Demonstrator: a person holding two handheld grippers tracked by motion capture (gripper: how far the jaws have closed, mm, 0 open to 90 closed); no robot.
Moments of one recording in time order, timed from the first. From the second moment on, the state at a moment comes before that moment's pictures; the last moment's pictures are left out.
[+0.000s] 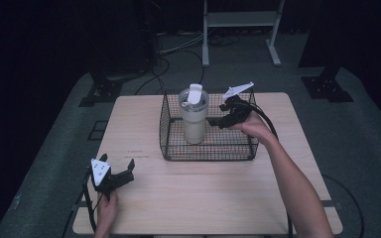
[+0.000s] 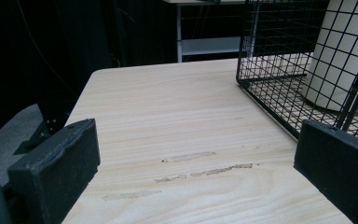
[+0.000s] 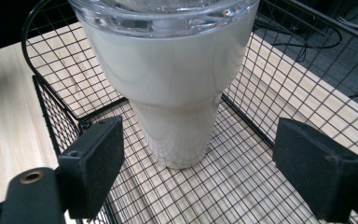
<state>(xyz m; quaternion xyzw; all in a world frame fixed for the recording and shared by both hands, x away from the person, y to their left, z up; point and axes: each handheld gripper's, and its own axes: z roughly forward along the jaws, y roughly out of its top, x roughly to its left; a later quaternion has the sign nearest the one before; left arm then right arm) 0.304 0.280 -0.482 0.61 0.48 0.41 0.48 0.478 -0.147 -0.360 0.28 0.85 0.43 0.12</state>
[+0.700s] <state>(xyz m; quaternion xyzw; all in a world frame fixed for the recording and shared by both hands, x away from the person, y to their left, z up) 0.305 0.279 -0.482 0.62 0.47 0.41 0.47 0.446 -0.168 -0.344 0.27 0.85 0.43 0.13</state>
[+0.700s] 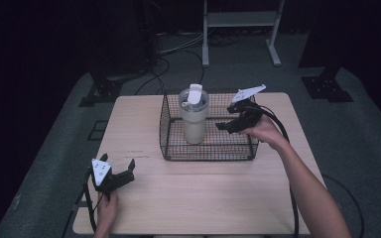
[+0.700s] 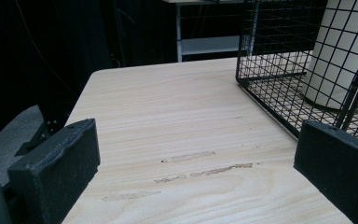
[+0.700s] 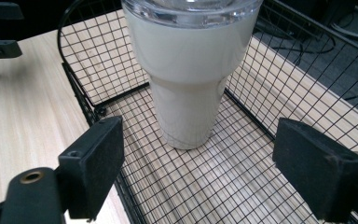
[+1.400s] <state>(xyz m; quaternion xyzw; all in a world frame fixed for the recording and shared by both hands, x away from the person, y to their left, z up) 0.305 0.278 -0.482 0.62 0.47 0.41 0.47 0.416 -0.196 -0.338 0.26 0.85 0.44 0.13</state>
